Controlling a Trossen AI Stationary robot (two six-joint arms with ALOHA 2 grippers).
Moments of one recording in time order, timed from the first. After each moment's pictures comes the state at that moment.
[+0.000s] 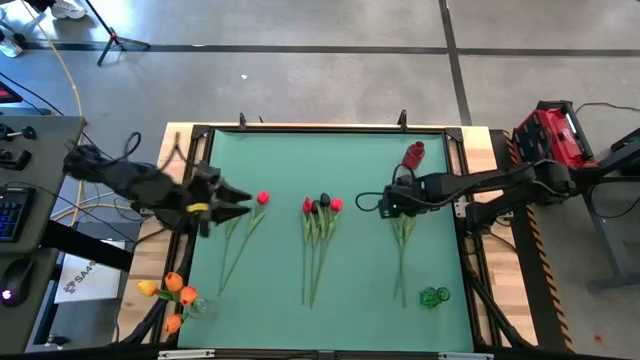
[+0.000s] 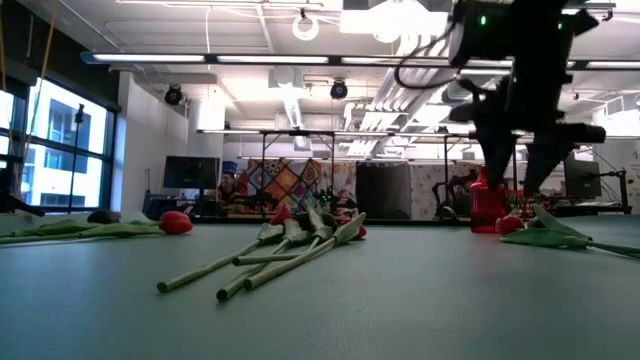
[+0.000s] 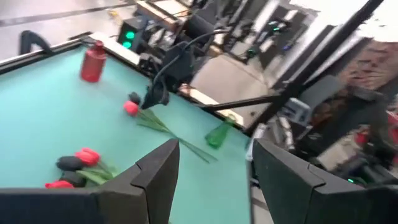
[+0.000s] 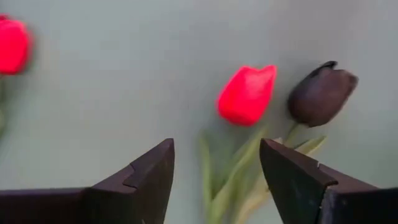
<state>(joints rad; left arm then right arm) -0.39 0.77 0.97 -0.44 -0.43 -0.63 -0.04 1.30 0.79 -0.87 0.18 1.33</state>
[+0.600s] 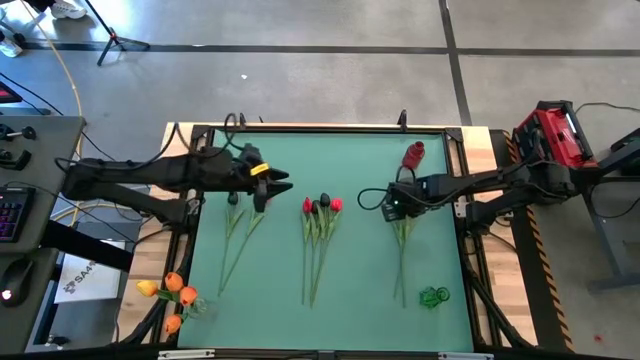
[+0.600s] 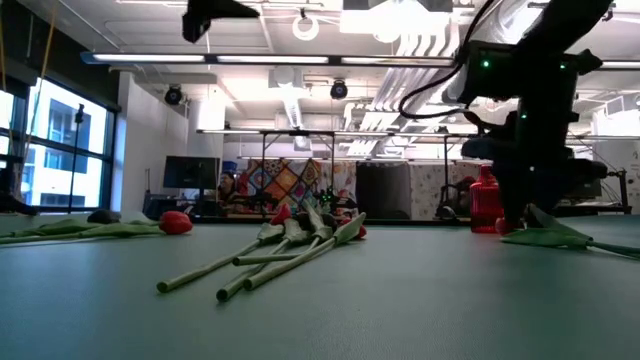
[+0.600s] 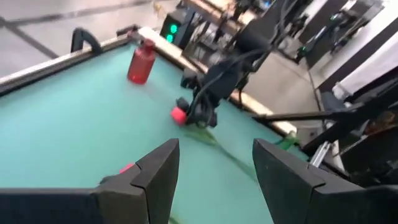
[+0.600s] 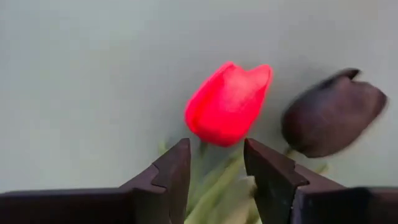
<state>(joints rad) 0.02 1.04 0.97 -0.27 -0.16 -0.55 -0.13 1.31 0.62 -0.68 0.10 1.14</state>
